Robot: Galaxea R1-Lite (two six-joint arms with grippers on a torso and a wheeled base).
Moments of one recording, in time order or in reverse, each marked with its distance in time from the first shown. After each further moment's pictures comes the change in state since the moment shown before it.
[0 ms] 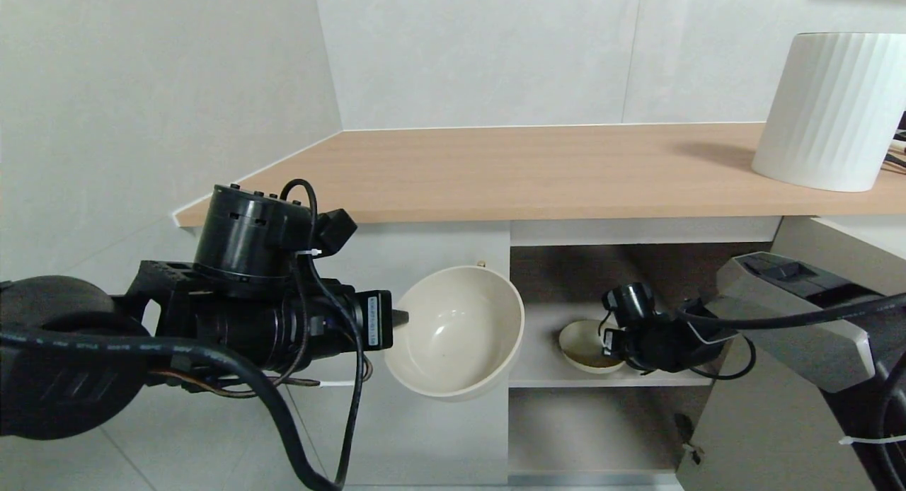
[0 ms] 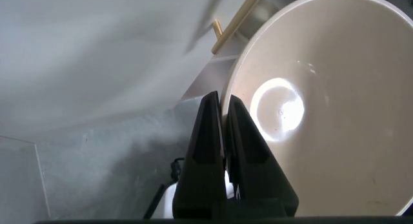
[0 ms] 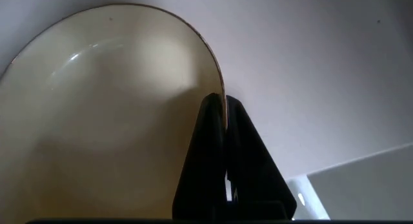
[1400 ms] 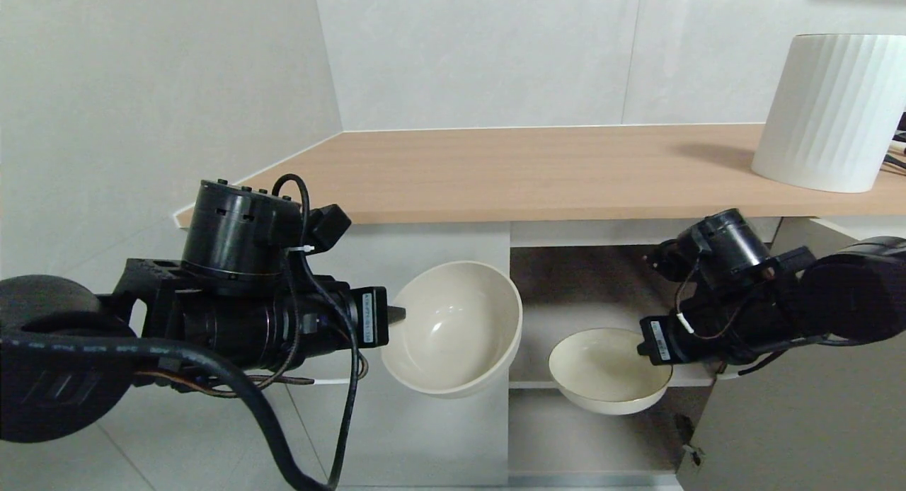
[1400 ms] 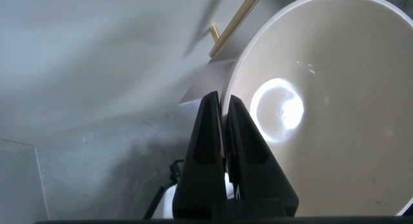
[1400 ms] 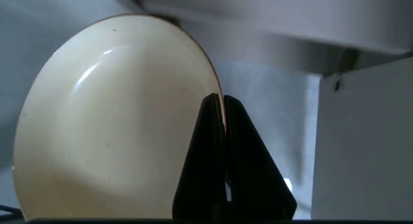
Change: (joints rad) left arm 0.005 -0.017 0.001 0.000 -0.001 0.000; right arm 0.127 -0.739 0.313 0.515 0.427 -0.183
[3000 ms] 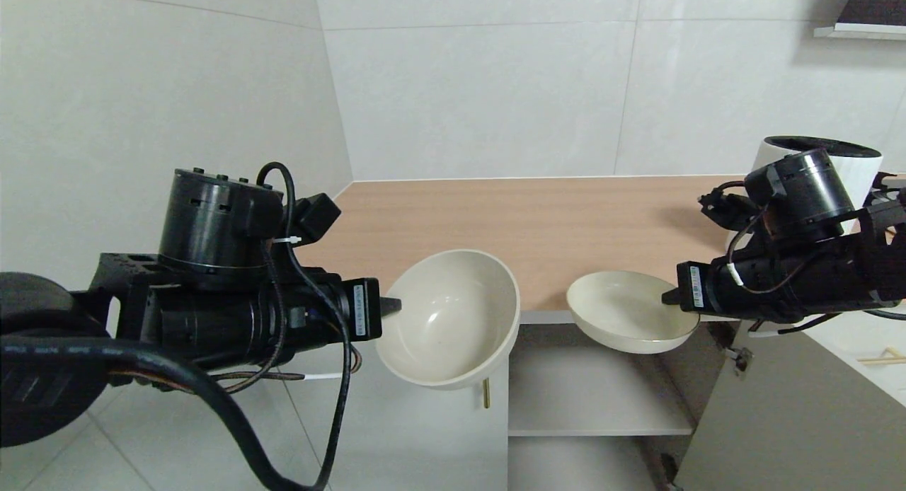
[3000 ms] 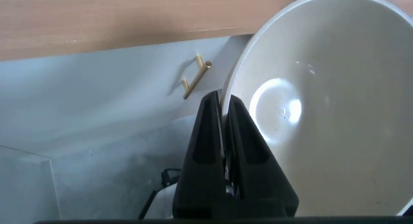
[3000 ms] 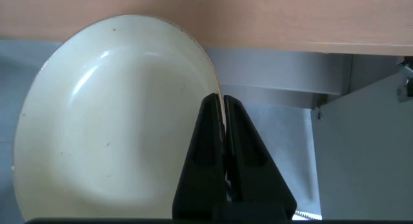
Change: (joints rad) left arm 0.001 -0.030 -0.003 0.000 0.001 0.000; right arm -0.068 -0.142 -0.055 0.004 0.004 0.077
